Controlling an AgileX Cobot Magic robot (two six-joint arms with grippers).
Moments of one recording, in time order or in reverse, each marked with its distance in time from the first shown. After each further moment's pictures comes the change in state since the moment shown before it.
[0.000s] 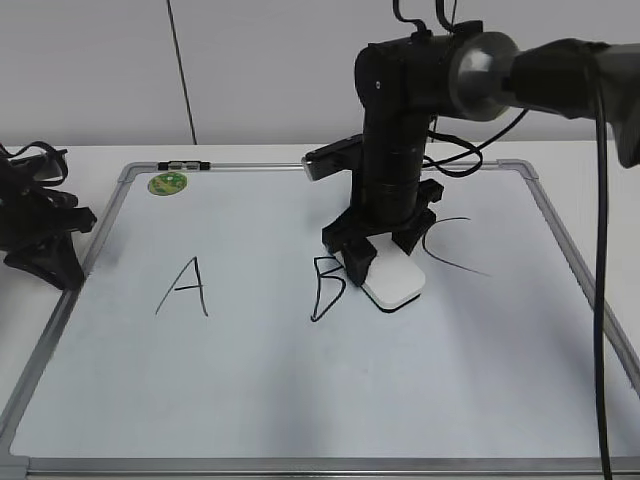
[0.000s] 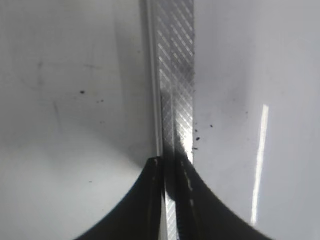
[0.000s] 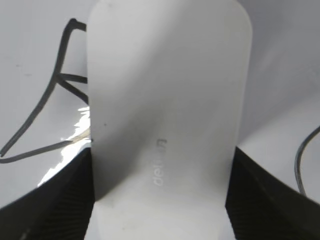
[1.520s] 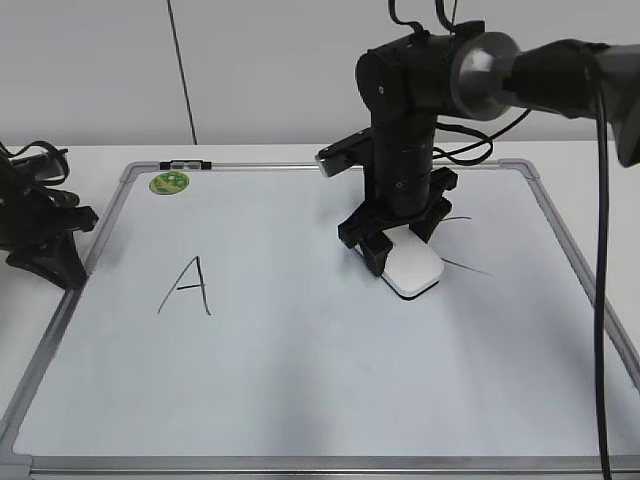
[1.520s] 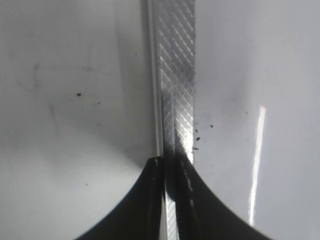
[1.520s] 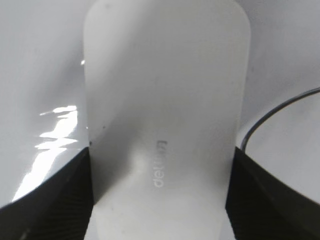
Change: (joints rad) left arm 0.000 0.000 0.000 -0.010 -0.006 0.000; right arm -0.020 0.006 -0.008 -0.142 0.000 0.057
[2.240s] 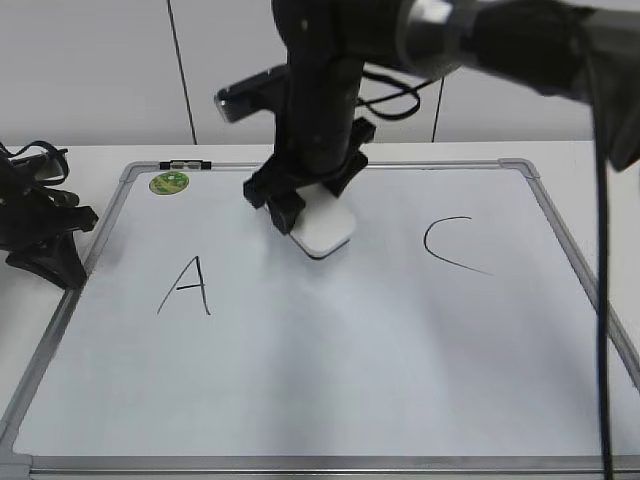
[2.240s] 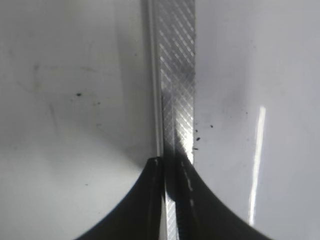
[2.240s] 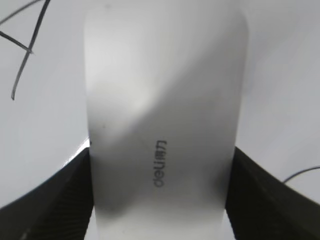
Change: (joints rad) left arm 0.000 0.000 0.000 -0.002 0.000 0.000; right arm 0.162 -0.069 -0.174 0.072 0.002 -0.027
